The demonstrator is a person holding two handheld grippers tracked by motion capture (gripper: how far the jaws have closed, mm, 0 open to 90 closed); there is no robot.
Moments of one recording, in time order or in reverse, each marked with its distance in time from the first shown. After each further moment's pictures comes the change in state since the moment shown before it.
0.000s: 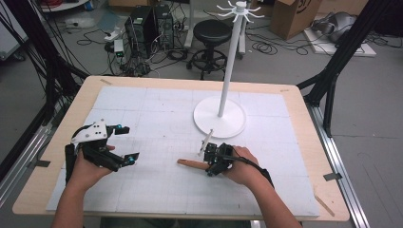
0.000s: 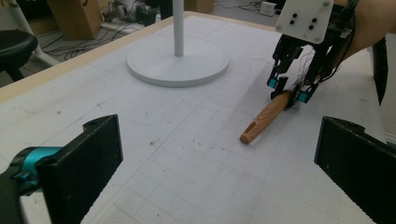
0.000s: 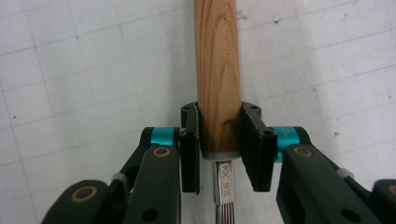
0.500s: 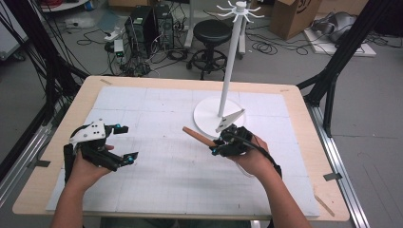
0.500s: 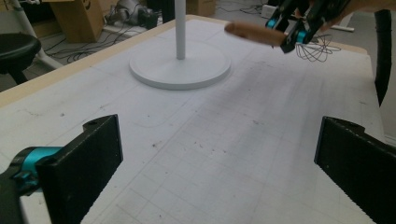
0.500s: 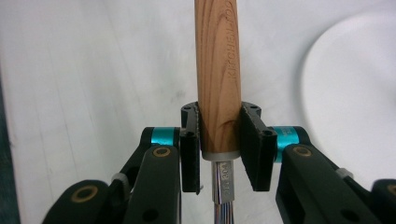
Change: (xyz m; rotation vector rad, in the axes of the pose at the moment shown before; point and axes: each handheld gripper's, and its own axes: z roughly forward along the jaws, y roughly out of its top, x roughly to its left) left arm 0.000 0.001 -0.003 -0.013 0.006 0.000; right arm -0.021 -0.019 -0.074 -0.388 -0.057 0.151
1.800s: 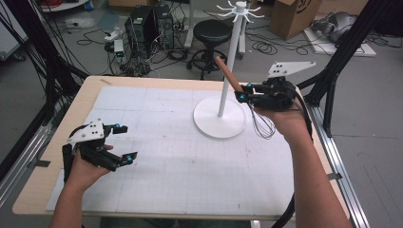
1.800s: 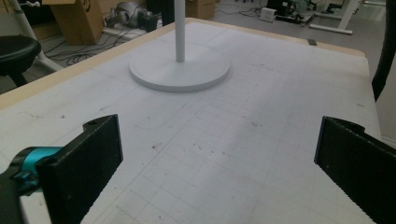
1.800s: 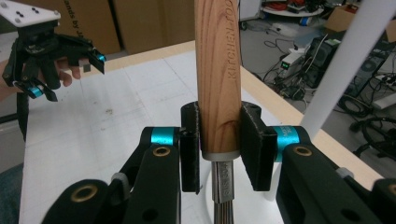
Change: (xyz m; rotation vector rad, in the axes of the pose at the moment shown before) left arm 0.000 0.000 -0.002 -0.010 -0.003 -0.003; right arm -0.062 0.034 -0.126 -0.434 -0.080 0.048
